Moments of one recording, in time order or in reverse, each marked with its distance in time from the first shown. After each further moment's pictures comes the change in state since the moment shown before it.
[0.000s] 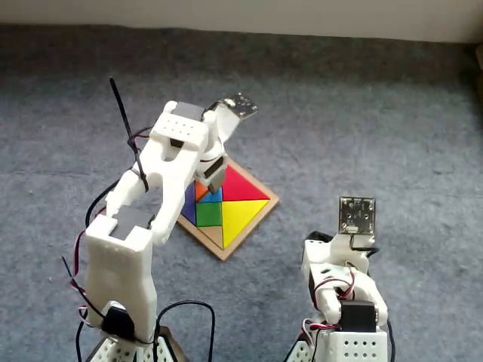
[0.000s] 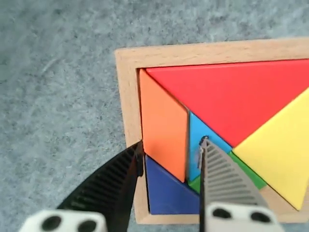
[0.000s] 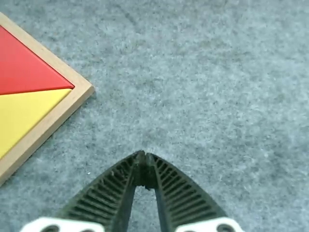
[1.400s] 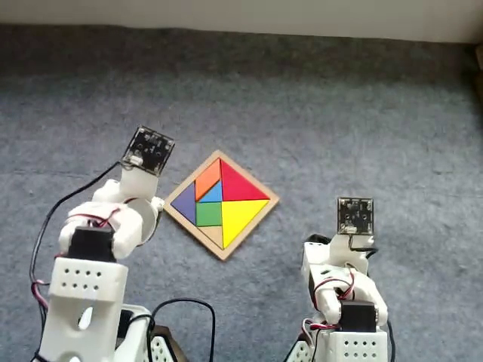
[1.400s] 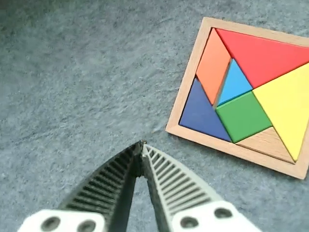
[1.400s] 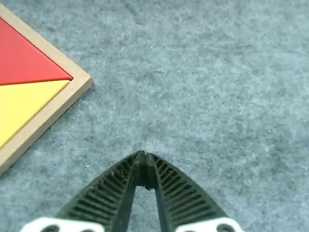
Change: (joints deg) left arm -11.7 -85.4 66.6 -14.9 8.0; right arm 0.0 0.0 0.0 1.5 0.8
